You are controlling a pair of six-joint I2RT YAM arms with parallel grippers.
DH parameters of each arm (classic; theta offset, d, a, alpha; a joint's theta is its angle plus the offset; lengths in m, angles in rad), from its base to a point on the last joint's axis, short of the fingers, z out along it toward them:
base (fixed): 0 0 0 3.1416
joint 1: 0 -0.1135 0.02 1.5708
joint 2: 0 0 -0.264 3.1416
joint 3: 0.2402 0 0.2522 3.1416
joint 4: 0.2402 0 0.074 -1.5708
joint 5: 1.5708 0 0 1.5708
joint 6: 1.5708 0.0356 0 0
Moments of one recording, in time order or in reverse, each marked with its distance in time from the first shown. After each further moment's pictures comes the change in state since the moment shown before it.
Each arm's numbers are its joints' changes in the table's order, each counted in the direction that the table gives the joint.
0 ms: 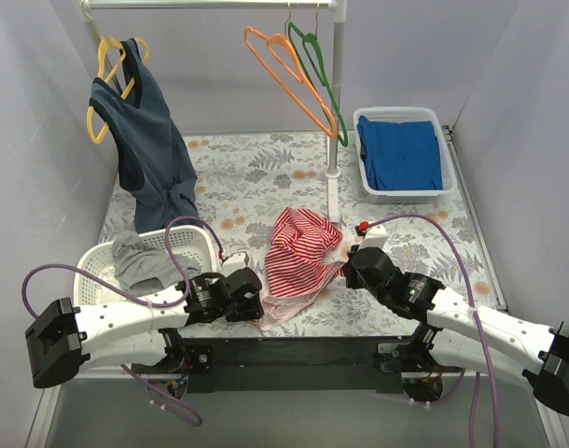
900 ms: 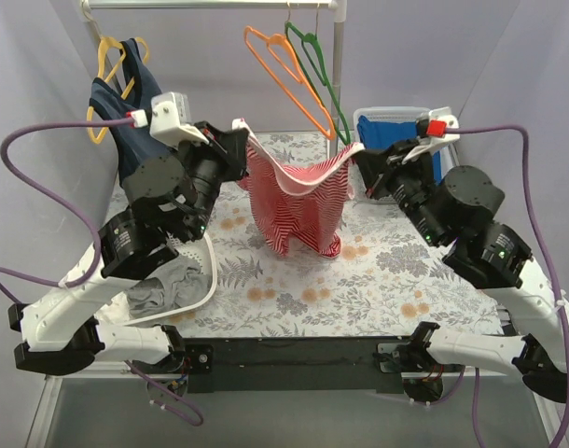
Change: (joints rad) left arm 0.008 0.146 1.166 -0.152 -0.633 0.681; right arm 0.000 0.132 0.978 0.079 0.008 -0.415
